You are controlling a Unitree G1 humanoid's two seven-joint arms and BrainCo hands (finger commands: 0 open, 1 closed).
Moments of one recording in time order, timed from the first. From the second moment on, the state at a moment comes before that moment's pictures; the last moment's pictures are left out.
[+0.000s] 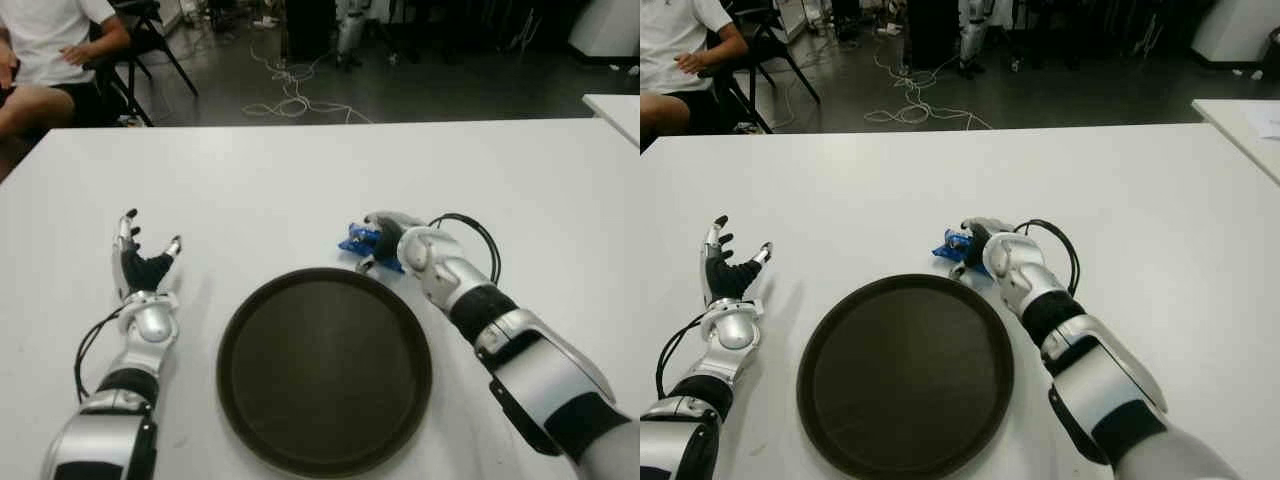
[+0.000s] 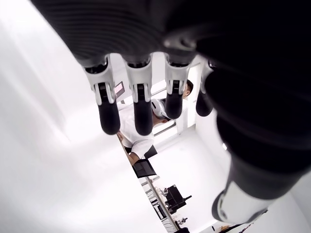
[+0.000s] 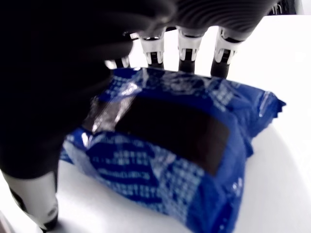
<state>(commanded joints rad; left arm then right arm) -0.50 0.24 0.03 1.18 0.22 -0.54 0.61 -0.80 -0.08 0.54 1.02 -0.65 0.23 0.16</state>
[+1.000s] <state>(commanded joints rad) -0.50 0.24 0.03 1.18 0.23 -0.52 0.62 -0.82 -0.06 0.54 1.10 -0.64 0.21 0.13</state>
